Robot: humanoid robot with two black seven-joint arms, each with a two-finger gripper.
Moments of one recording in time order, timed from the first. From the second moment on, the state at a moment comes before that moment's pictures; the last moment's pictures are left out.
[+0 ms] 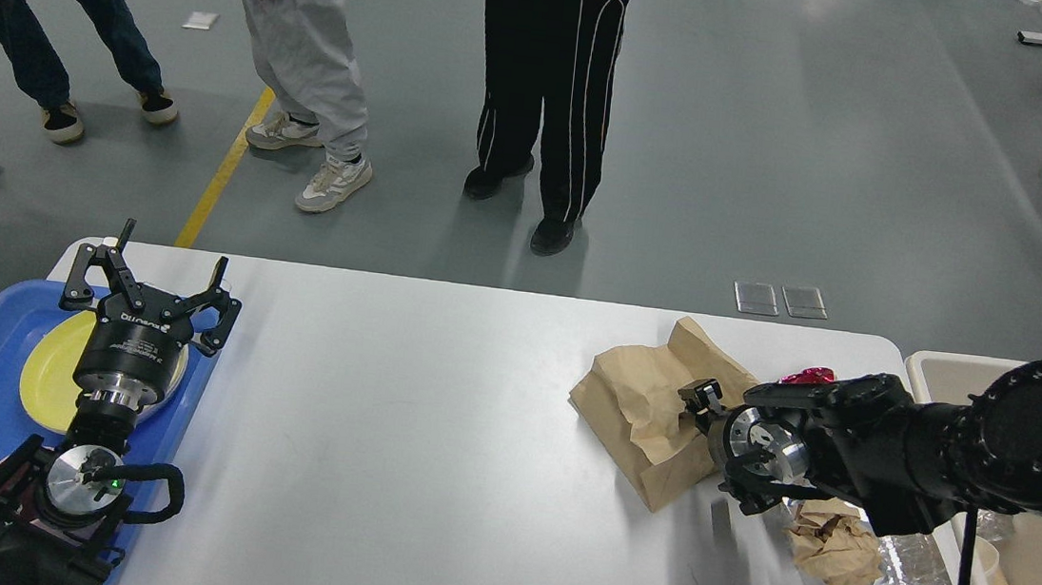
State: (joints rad) left arm -0.31 0.14 -1.41 -0.76 0.18 -0.52 -0.28; right arm 1.22 -0.09 -0.93 0.82 0.62 -0.10 -0.19
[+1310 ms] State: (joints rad) left arm -0.31 0.14 -1.41 -0.76 0.18 -0.52 -0.28; right arm 1.30 -0.10 -0.93 0.90 0.62 -0.06 -0.21
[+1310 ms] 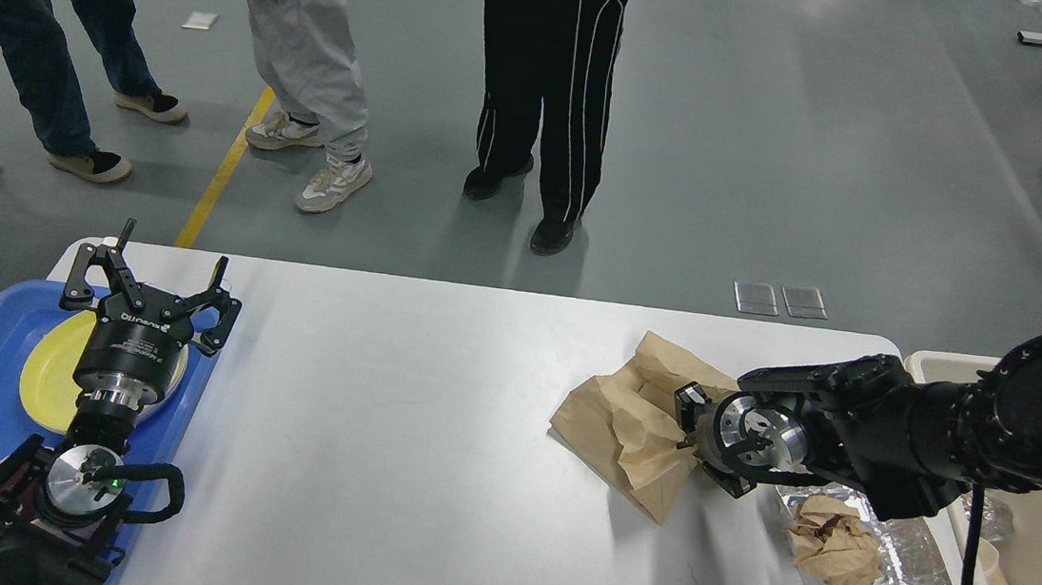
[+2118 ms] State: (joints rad) left arm -0.31 0.14 -1.41 -0.76 0.18 -0.52 -0.28; right arm 2.19 -0.18 -1.27 1.56 0.57 0.21 -0.24
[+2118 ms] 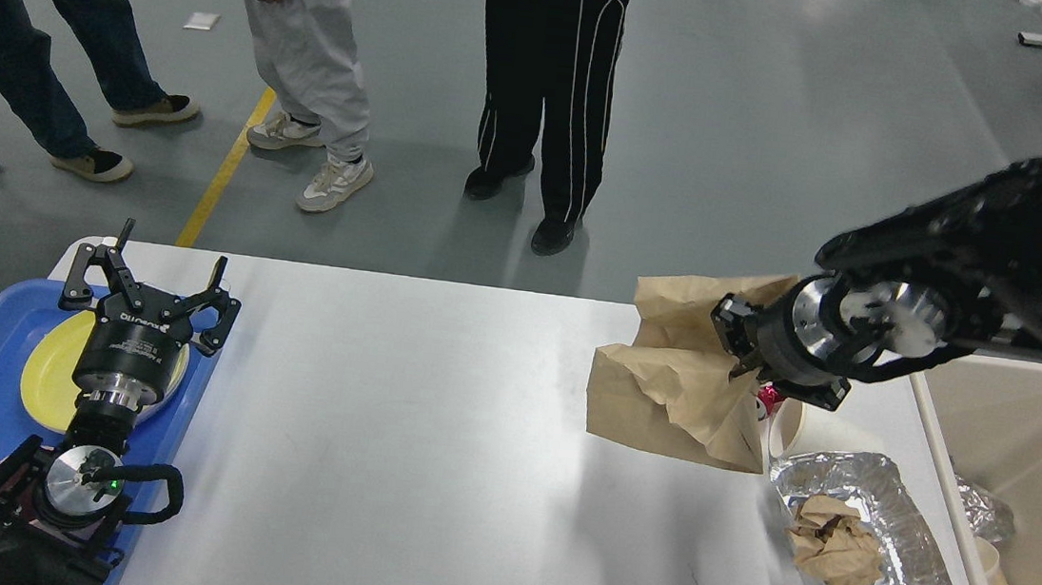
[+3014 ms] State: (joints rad) left arm -0.31 0.14 -1.41 -0.76 0.18 -0.52 -0.28; right arm 2.29 -0.55 -1.75 1.42 0.22 0.51 -0.22
